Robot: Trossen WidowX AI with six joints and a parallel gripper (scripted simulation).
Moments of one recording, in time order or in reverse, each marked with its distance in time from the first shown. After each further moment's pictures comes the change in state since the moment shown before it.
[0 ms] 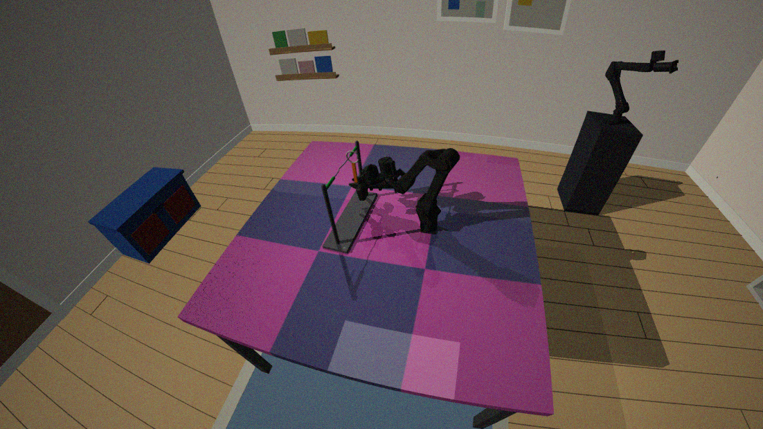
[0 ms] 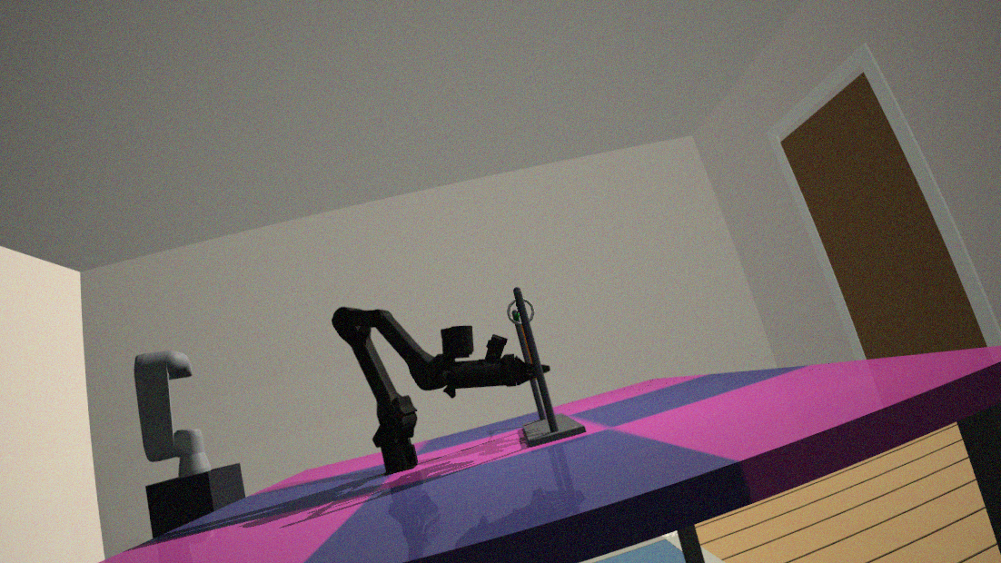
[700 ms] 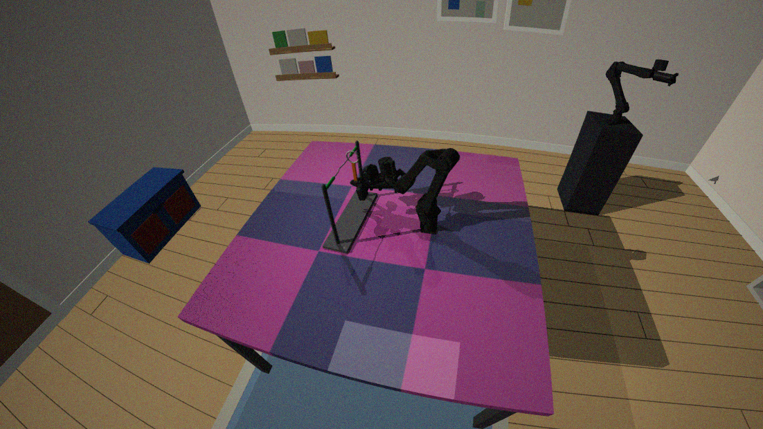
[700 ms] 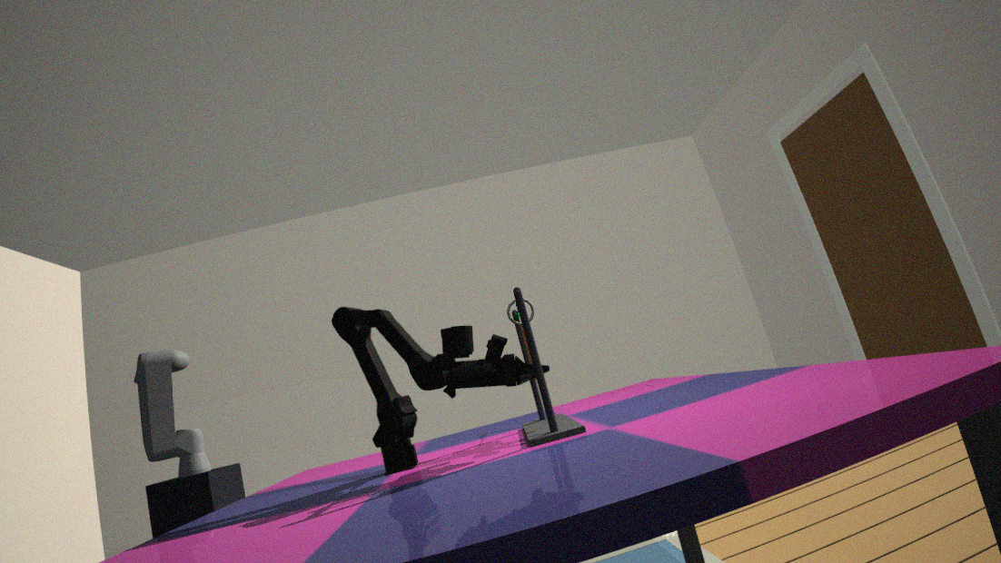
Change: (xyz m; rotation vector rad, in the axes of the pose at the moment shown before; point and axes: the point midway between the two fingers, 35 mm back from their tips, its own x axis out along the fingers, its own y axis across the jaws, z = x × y) arm 0.000 0.000 0.000 0.000 0.000 0.000
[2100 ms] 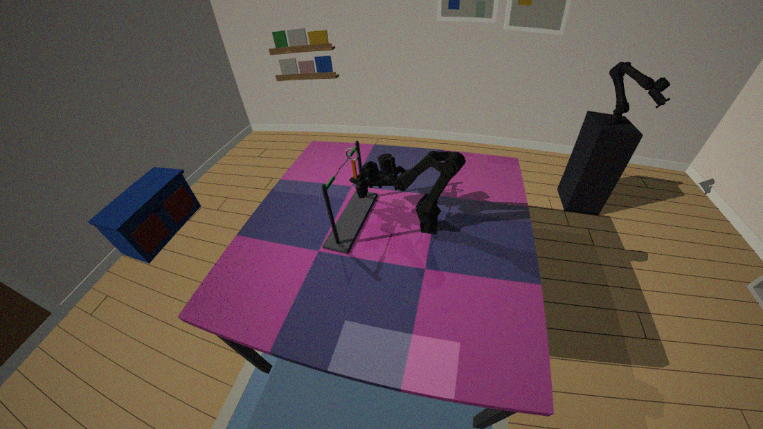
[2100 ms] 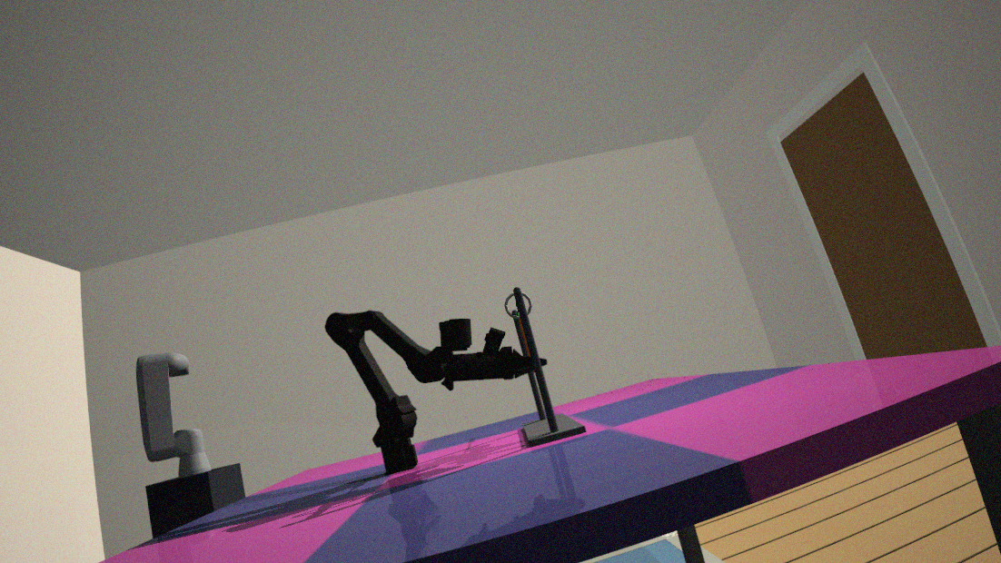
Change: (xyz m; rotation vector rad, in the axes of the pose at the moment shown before) arm -0.004 0.002 0.015 -0.003 0.005 0.001
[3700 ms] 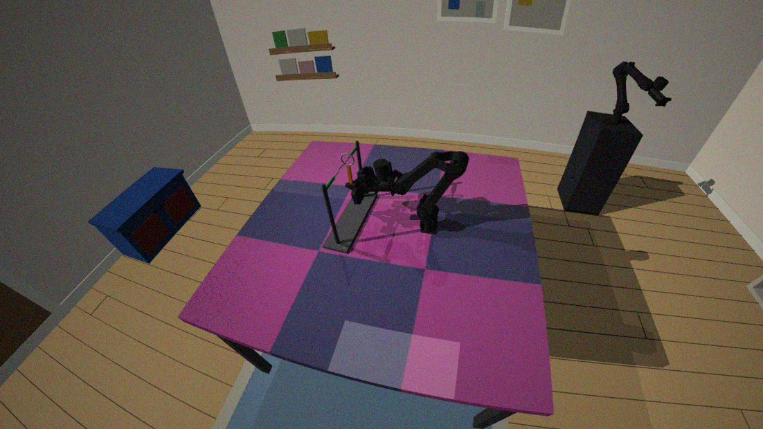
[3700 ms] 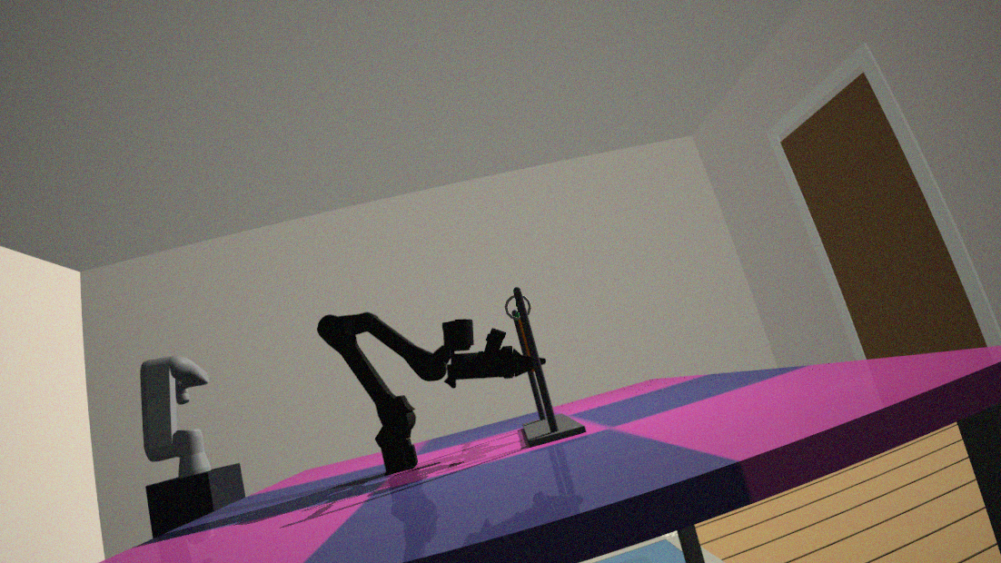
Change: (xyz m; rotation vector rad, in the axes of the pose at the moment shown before) arm 0.001 0.044 0.004 -0.005 0.002 0.003
